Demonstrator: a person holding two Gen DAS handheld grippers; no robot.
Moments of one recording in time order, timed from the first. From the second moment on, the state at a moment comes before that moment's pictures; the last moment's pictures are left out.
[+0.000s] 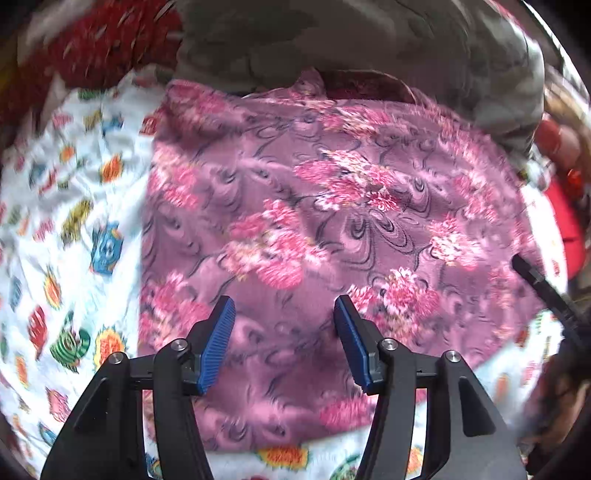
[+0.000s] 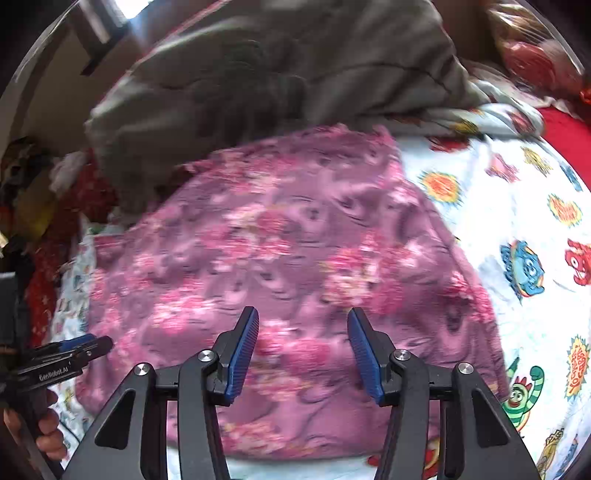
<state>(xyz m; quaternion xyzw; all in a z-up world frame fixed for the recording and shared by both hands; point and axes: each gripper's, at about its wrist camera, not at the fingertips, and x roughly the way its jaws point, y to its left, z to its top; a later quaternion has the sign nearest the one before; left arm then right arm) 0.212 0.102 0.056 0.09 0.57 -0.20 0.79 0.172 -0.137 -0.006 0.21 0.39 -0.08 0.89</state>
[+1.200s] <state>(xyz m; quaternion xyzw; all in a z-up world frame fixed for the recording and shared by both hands) 0.200 0.224 0.022 -0.13 0.62 -0.25 0.73 0.413 0.137 0.010 0.02 0.60 0.16 0.78</state>
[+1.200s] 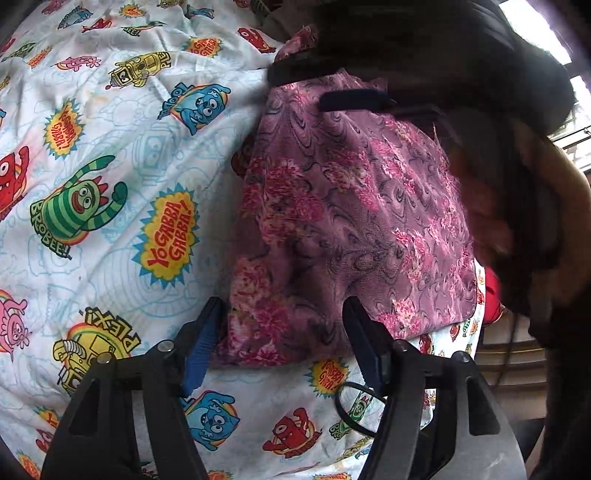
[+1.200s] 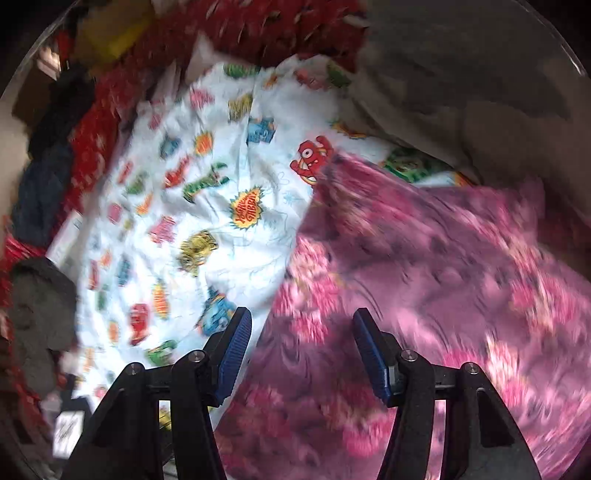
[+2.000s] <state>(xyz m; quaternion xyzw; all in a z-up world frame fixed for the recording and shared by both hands) 0.181 0.199 0.058 -0.20 0.57 -0.31 0.73 0.353 0.120 0.025 -0.12 0.55 0.18 0.81</state>
